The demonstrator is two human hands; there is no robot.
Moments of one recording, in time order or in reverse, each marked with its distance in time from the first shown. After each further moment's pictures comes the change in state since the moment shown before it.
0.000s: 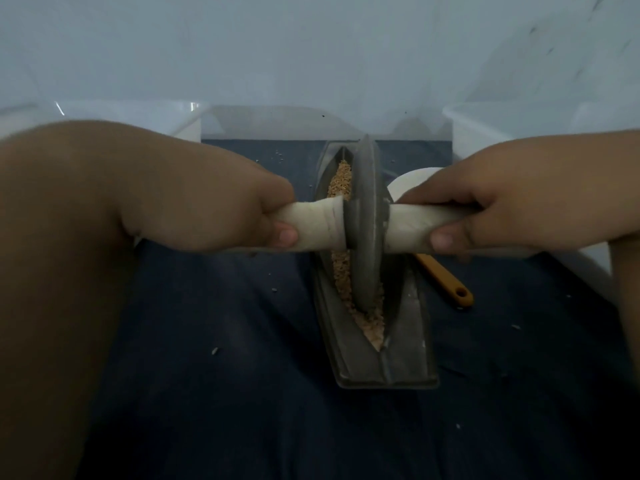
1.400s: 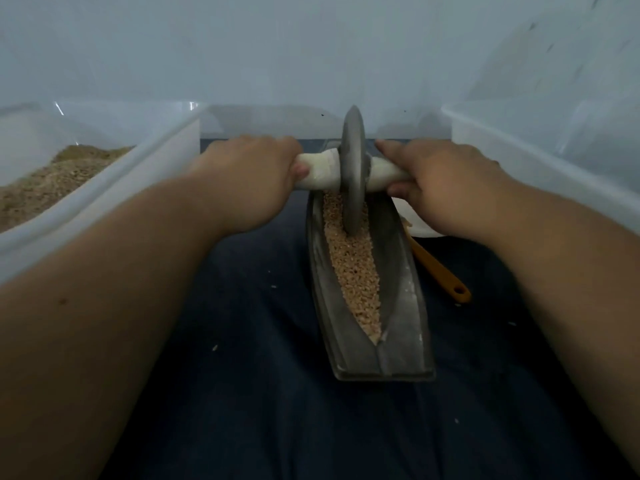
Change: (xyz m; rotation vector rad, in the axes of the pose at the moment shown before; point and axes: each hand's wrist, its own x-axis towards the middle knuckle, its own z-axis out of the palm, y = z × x) left_hand 0.062 -0.015 0.033 -0.003 0.588 -0.081; right_hand 0.068 0.039 0.044 -0.163 0.612 0.134
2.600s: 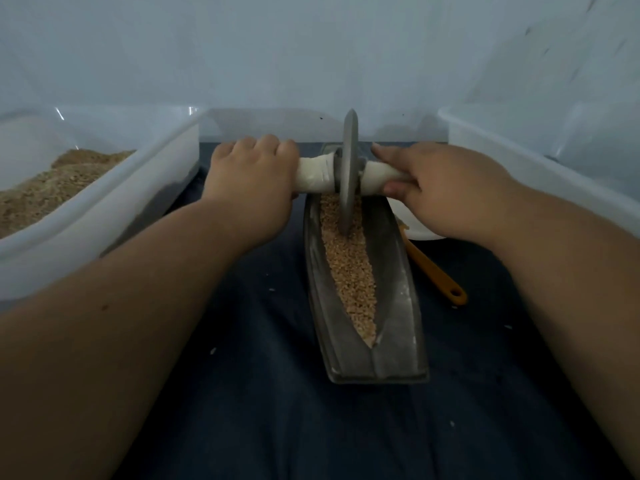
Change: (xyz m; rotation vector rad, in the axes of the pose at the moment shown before) left_hand 0.005 0.006 0.025 0.242 0.200 -0.028; right_hand 0.001 0.006 0.002 0.037 0.006 0.010
